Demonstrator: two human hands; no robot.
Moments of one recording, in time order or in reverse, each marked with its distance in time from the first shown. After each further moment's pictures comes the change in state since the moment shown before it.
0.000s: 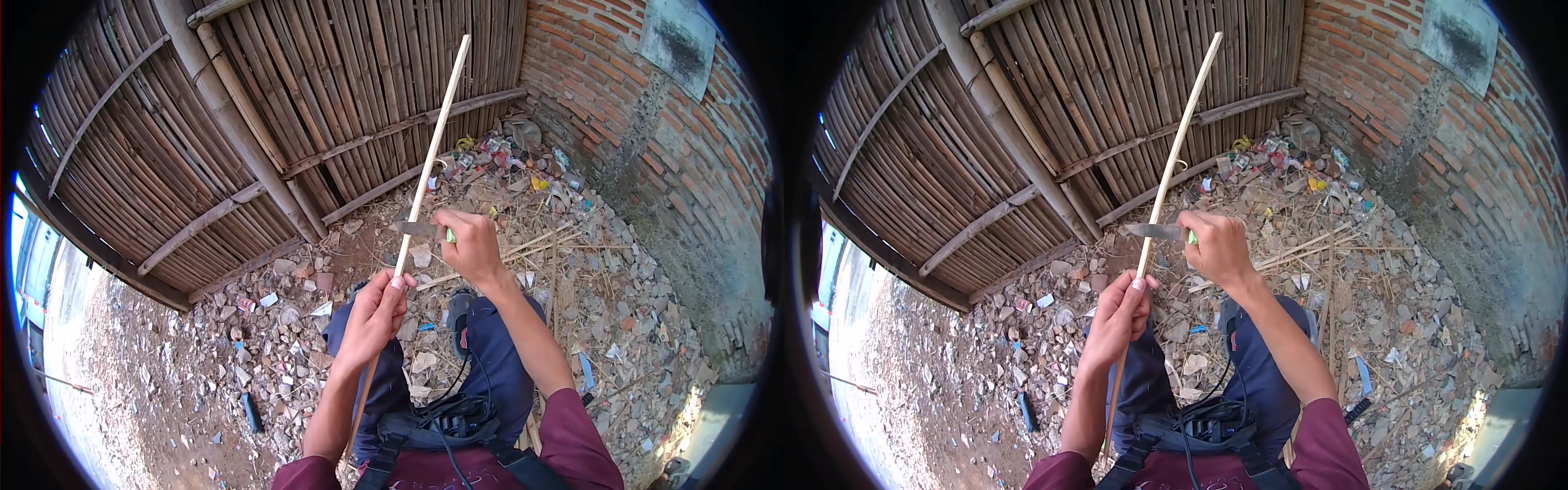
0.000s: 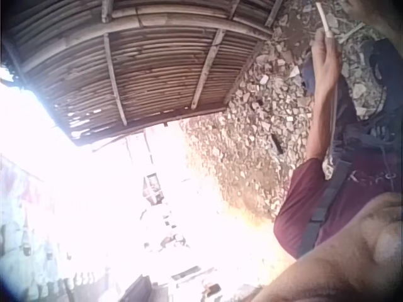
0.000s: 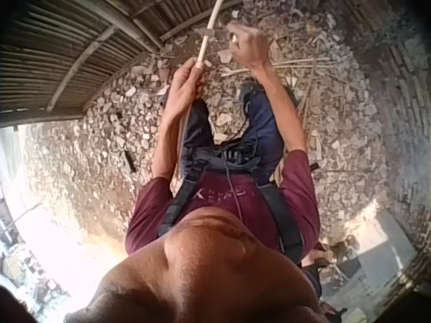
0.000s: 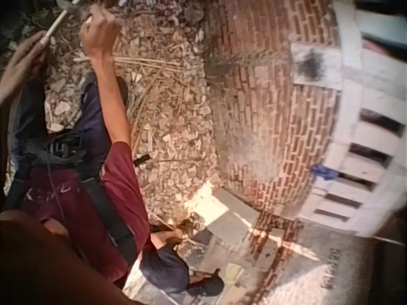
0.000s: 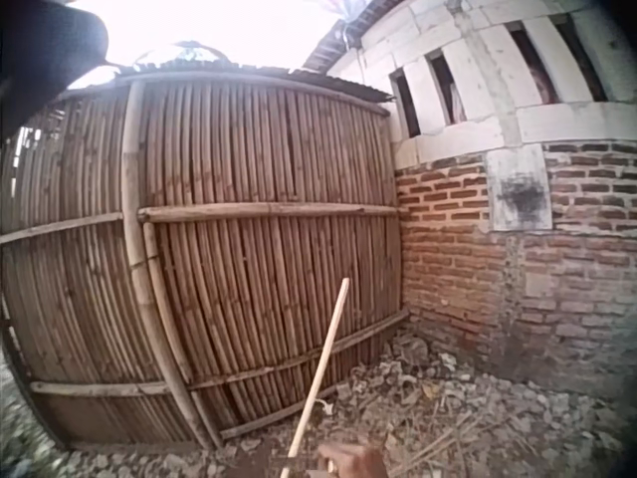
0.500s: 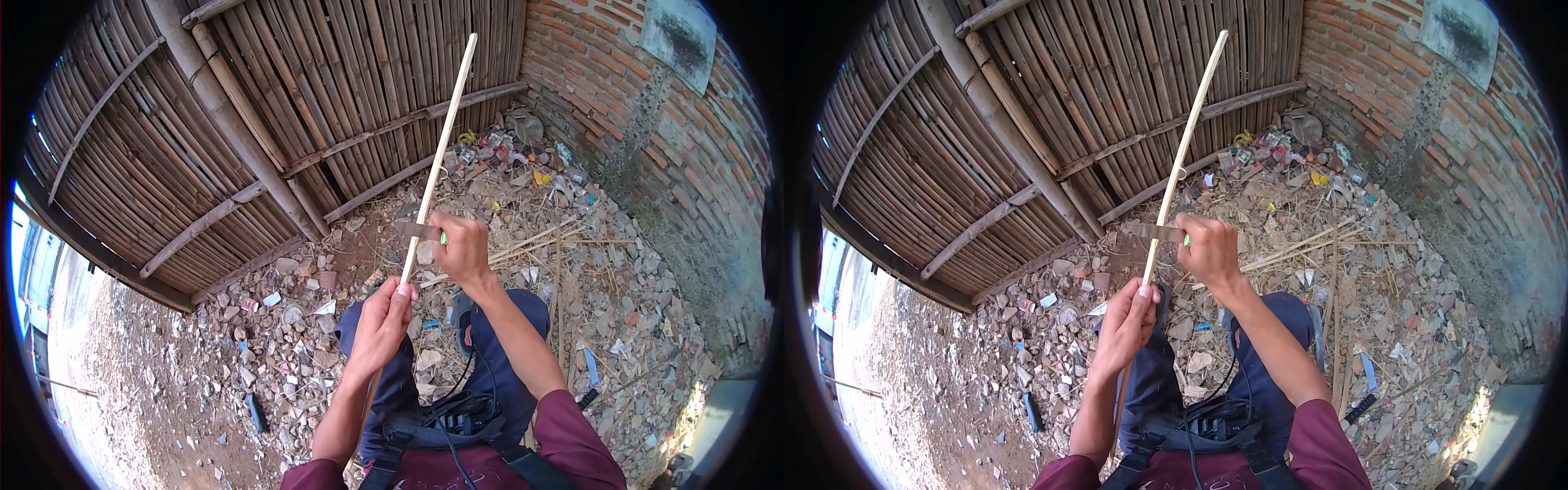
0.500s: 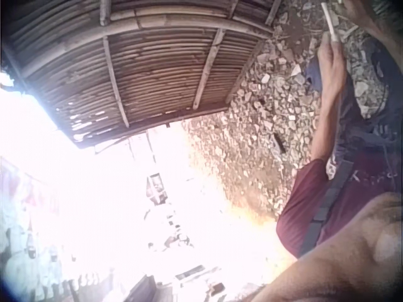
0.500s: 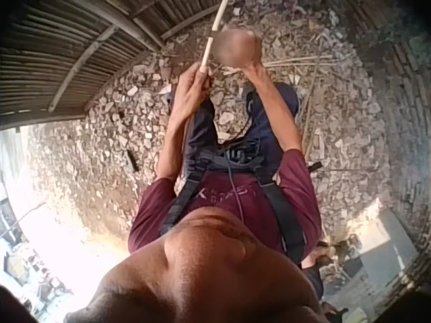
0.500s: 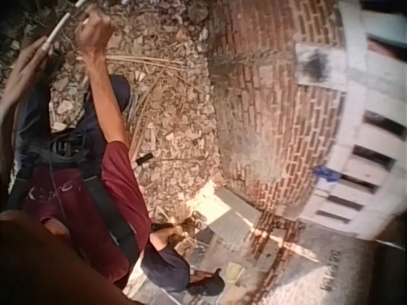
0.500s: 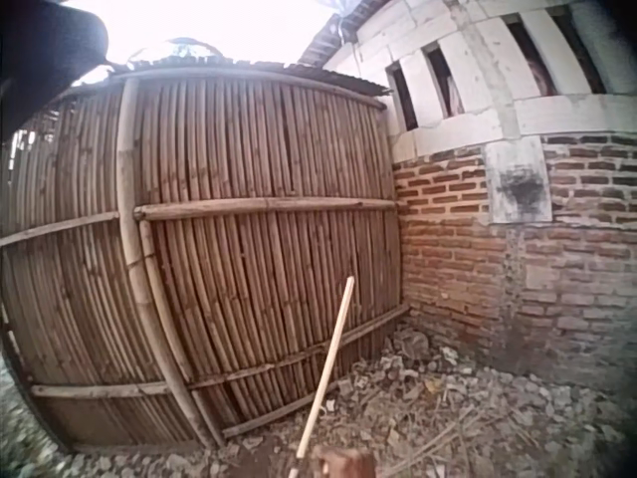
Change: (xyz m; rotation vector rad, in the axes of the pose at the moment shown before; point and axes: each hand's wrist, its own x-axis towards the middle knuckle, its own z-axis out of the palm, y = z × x) left_hand 0.002 -0.030 -0.004 0.139 0.052 0.122; right_hand -0.008 -0.003 0.033 -0.033 0.064 0.073
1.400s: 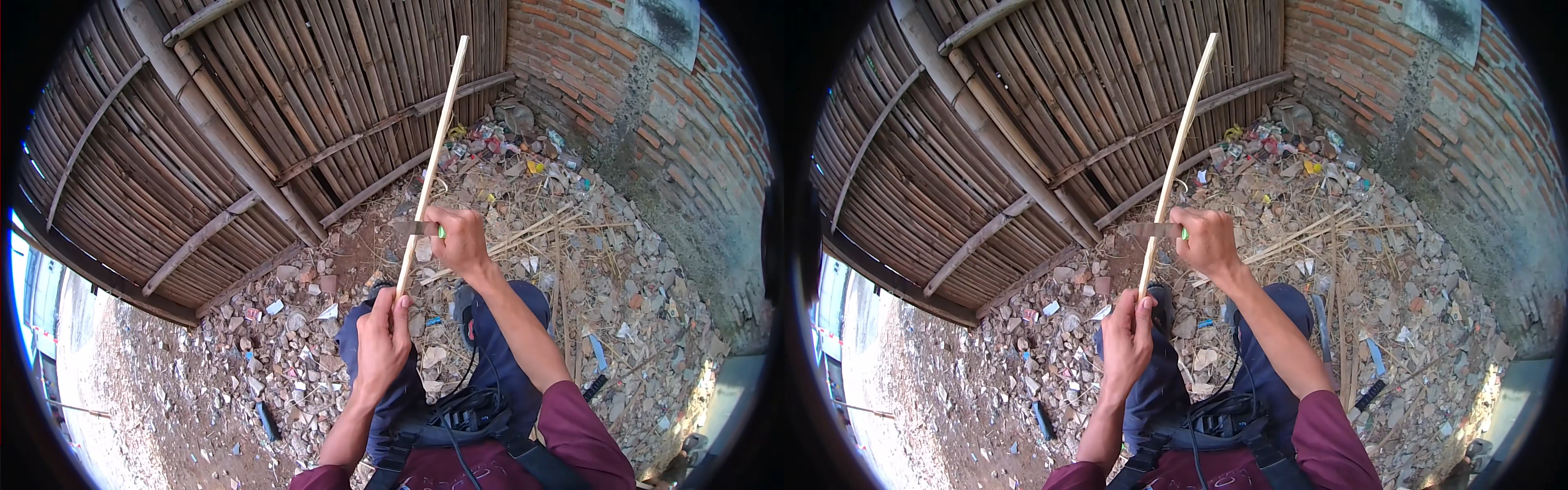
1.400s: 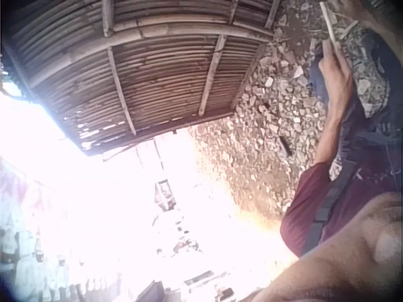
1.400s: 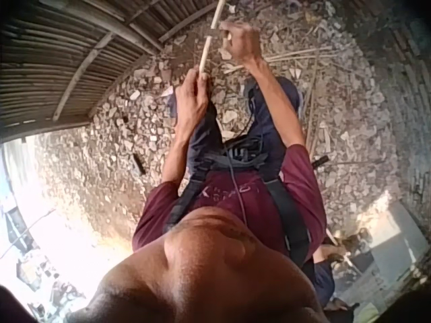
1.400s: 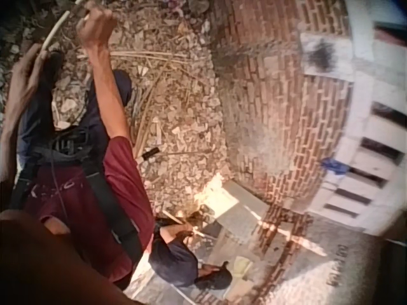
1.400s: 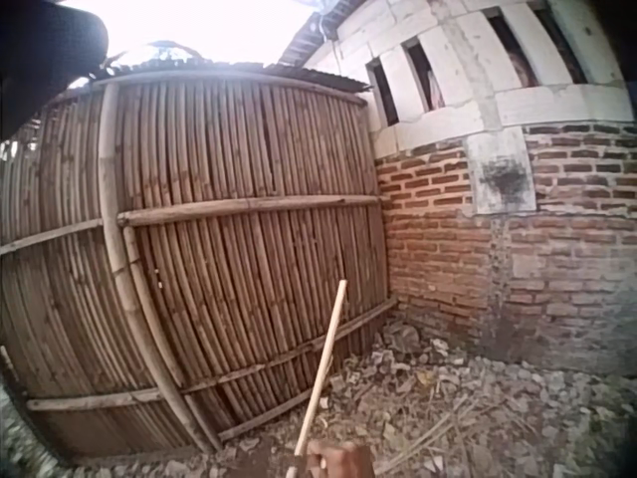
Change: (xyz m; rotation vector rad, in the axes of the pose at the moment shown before) left_hand -0.020 0.012 0.020 0.546 0.259 0.121; right_hand 0.003 0.016 -0.004 0.044 0.043 -0.030
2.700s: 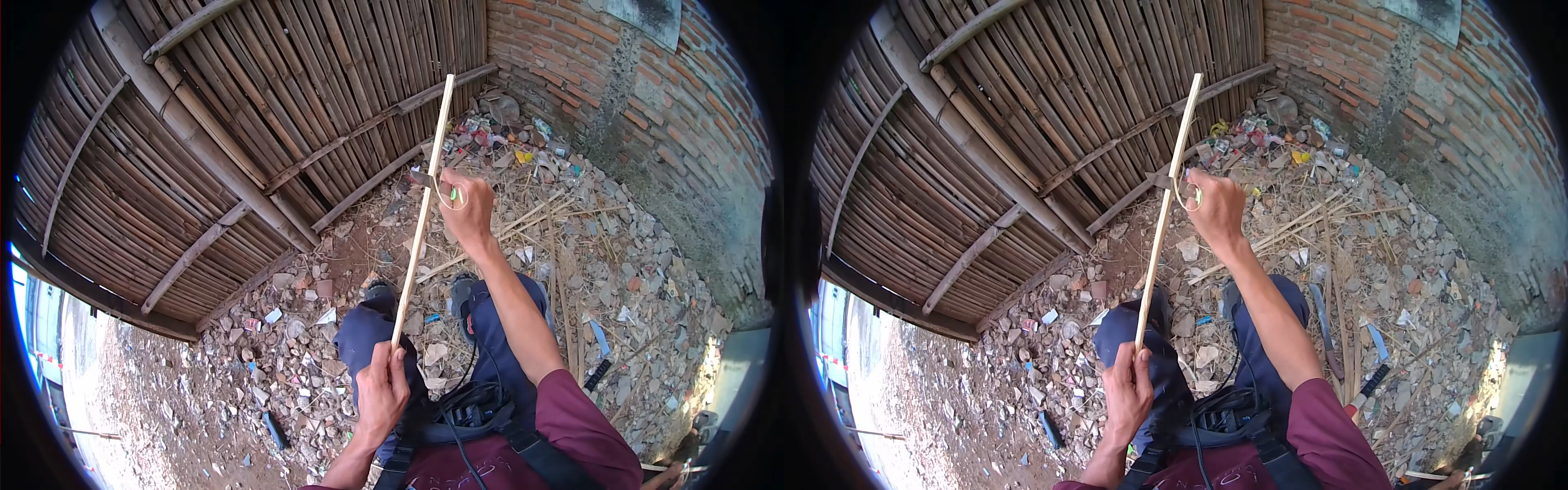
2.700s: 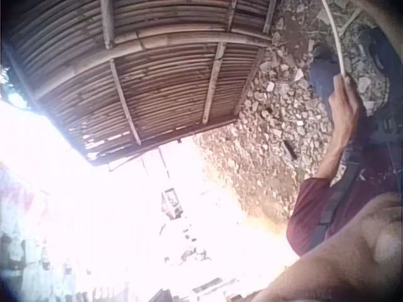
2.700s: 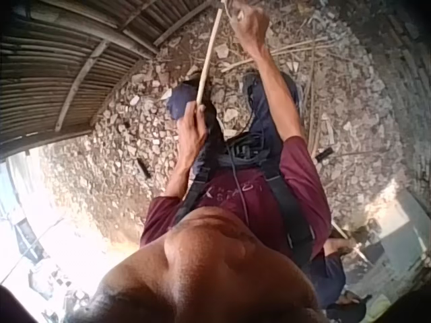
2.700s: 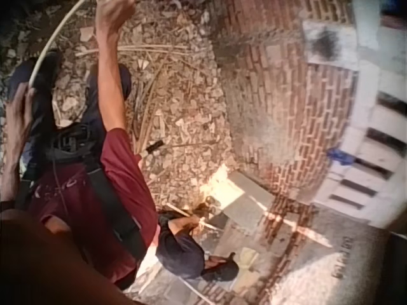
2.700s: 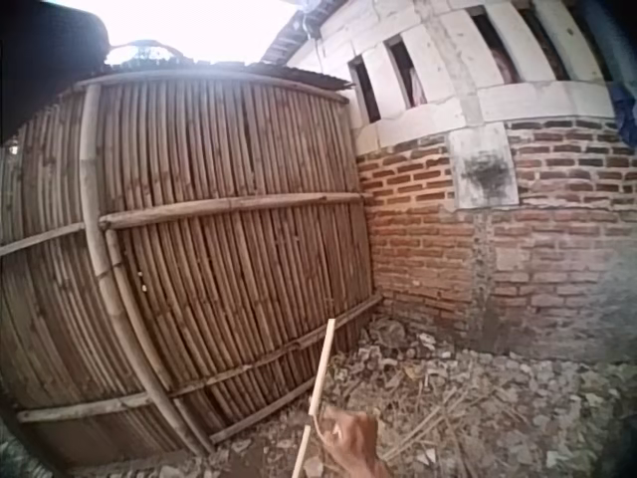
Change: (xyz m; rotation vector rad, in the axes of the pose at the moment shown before) left_hand -0.068 -0.006 -0.014 0.140 -0.069 -0.028; right_hand 0.020 0.033 -0.009 -0.185 0.190 0.182
